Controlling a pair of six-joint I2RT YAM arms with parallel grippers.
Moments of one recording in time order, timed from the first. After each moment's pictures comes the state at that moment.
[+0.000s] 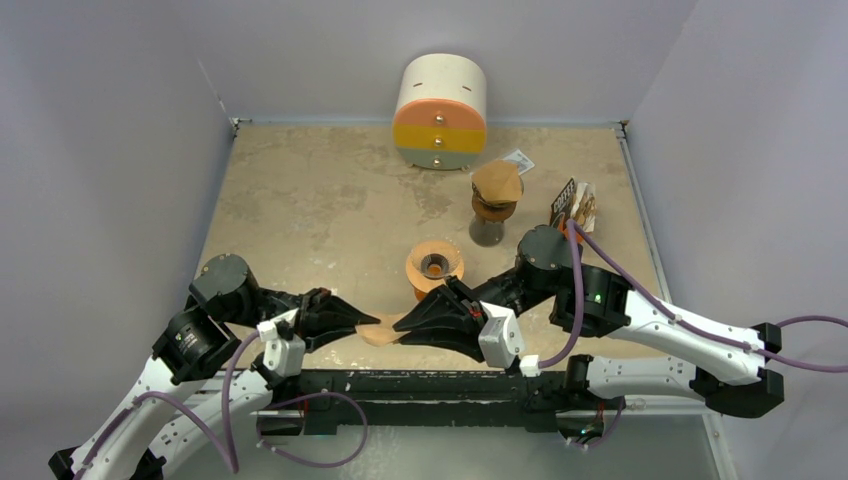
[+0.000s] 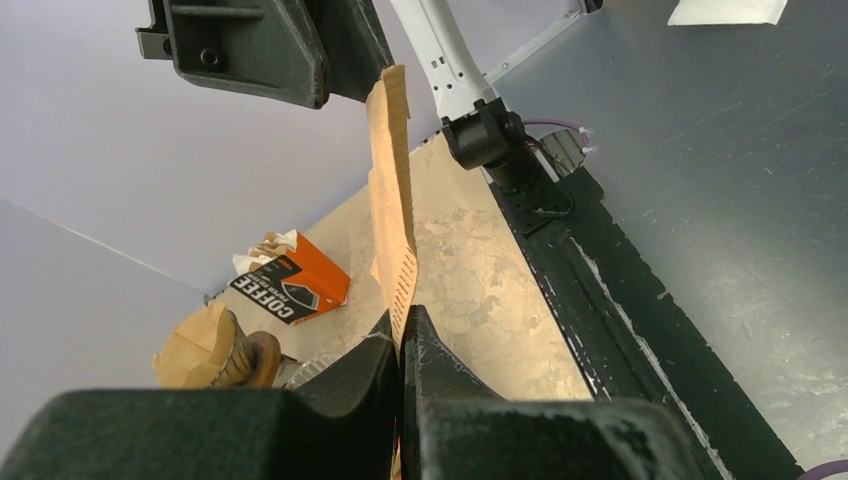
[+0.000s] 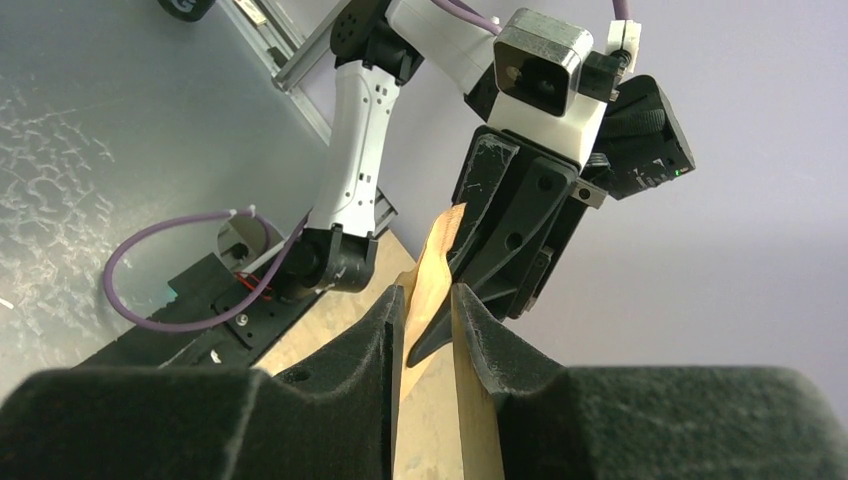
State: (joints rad) left arm -0.72 0.51 0.90 -0.47 1.04 0.67; right arm 1.23 1.01 1.19 -0.21 -0.85 -0.83
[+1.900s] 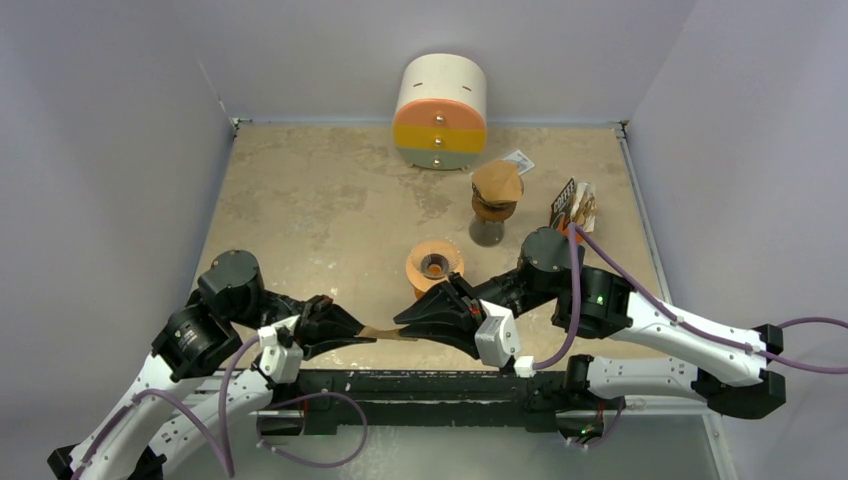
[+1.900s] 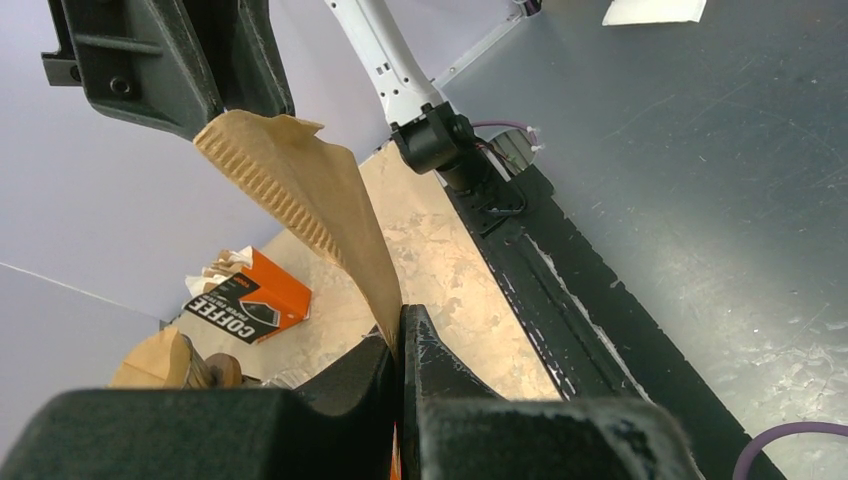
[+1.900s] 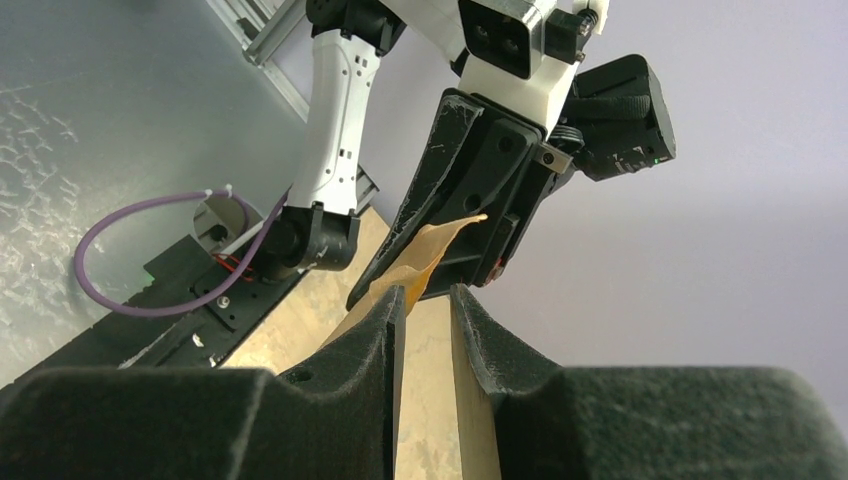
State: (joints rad) left arm -0.72 0.54 0.93 -0.59 1.13 0.76; right arm 1.23 1.00 1.17 -0.21 -0.78 -0.85
